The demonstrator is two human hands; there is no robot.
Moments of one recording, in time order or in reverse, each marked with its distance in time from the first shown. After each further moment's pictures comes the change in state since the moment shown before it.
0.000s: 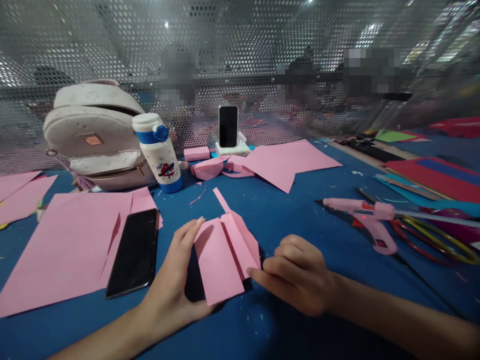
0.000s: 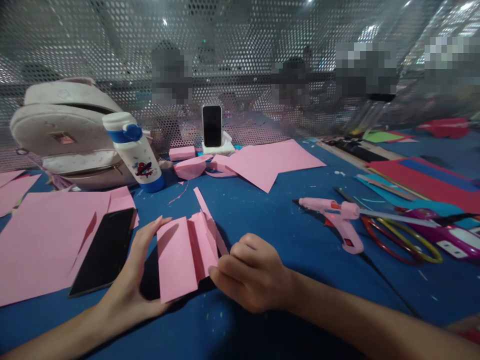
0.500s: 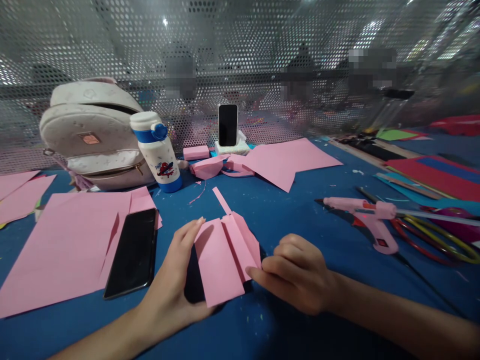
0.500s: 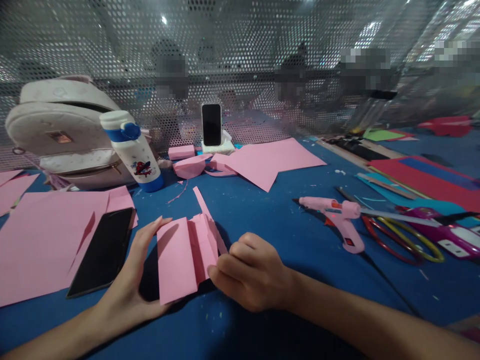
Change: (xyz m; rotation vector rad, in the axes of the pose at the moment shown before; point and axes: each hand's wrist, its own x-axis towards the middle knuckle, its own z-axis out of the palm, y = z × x) left_hand 0.001 -0.001 0.000 -0.001 -0.022 -0.001; right_hand -0.002 0.000 0.000 -0.011 -0.024 0.007
